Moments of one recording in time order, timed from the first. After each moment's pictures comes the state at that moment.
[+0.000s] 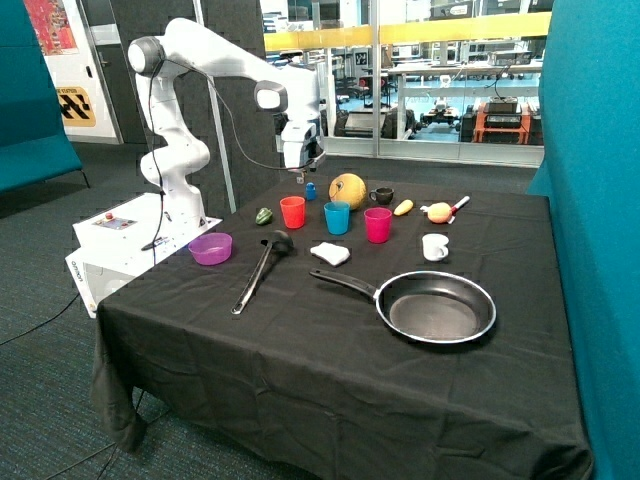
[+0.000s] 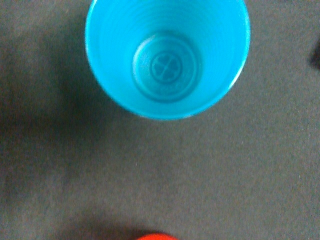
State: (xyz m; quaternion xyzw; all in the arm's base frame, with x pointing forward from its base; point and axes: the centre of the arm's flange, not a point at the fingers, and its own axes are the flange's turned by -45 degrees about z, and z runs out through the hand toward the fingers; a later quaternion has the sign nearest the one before) arm 0.516 -0.007 0.446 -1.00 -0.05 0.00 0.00
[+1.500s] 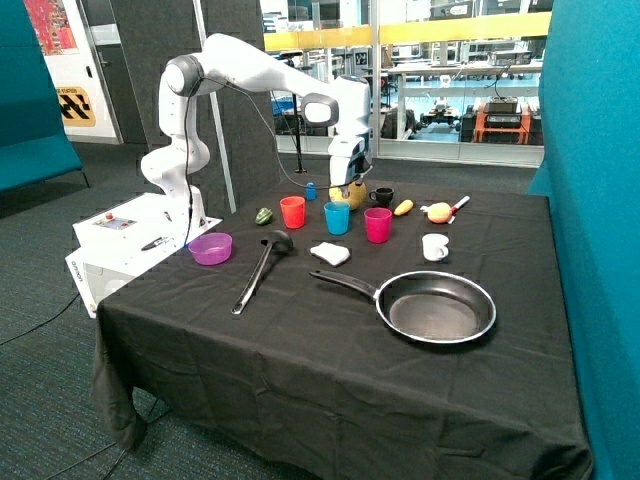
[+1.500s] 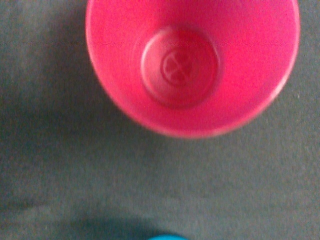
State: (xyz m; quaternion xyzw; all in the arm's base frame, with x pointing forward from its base) arm 0.651 0.000 0.417 -1.00 0.00 0.00 0.00
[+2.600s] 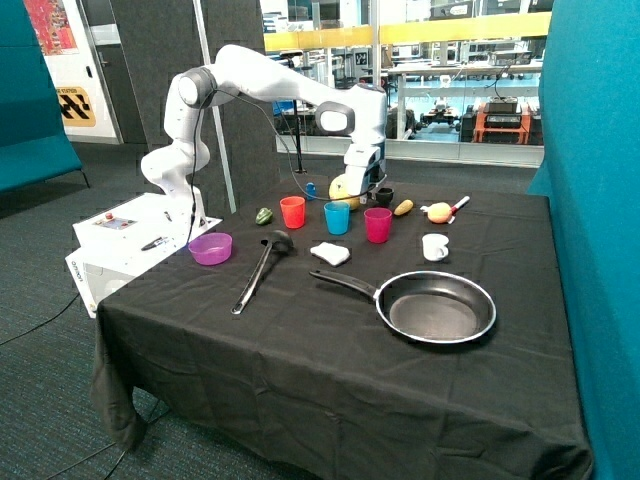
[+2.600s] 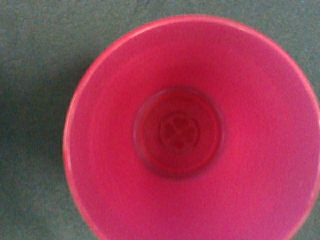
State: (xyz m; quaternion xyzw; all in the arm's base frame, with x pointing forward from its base) arm 0.691 -0.003 0.397 -1.00 0.00 0.00 0.00
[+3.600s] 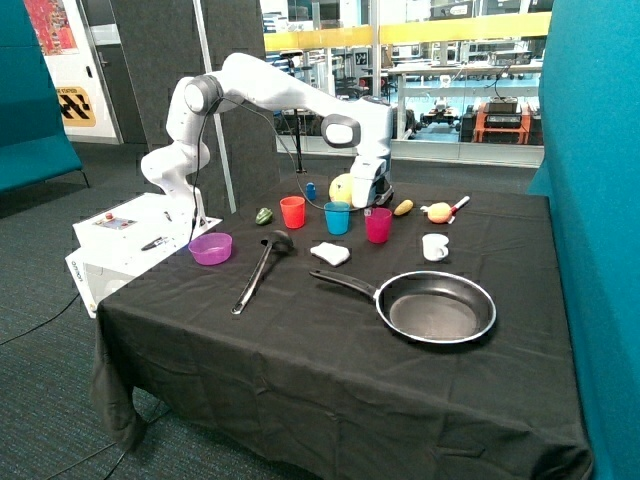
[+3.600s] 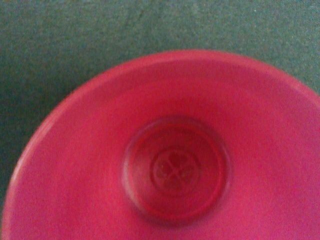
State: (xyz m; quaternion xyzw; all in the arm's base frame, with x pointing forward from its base) arm 0.707 -0.007 0.370 -1.00 -0.01 0.00 0.00
